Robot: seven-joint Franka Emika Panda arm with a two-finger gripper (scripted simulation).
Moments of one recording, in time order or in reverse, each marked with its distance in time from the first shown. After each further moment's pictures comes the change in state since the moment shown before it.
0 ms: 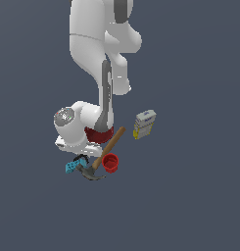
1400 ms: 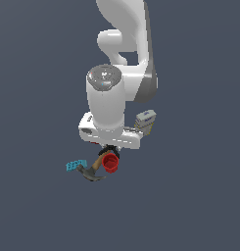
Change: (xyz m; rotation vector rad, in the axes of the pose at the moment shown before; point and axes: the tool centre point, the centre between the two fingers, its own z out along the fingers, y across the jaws) arm 0.020 -0.157 -0.170 -0.002 0.001 0.000
